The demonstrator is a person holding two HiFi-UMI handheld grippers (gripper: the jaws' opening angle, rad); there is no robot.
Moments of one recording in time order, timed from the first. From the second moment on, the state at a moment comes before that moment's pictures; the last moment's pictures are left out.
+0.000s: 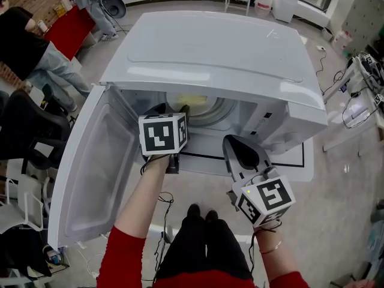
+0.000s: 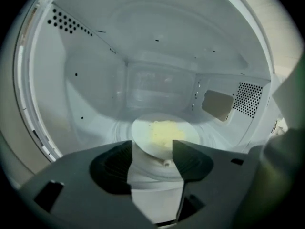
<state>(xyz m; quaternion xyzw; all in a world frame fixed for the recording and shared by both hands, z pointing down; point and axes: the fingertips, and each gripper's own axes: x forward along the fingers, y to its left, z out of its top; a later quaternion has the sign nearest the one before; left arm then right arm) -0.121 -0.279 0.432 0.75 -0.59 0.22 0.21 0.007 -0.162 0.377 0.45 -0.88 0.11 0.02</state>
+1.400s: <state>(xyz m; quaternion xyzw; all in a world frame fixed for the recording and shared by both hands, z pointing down) -0.096 -0.191 0.344 0.83 -0.52 -0.04 0.18 0.002 -0.153 0.323 0.41 -0.91 0.09 -0.03</state>
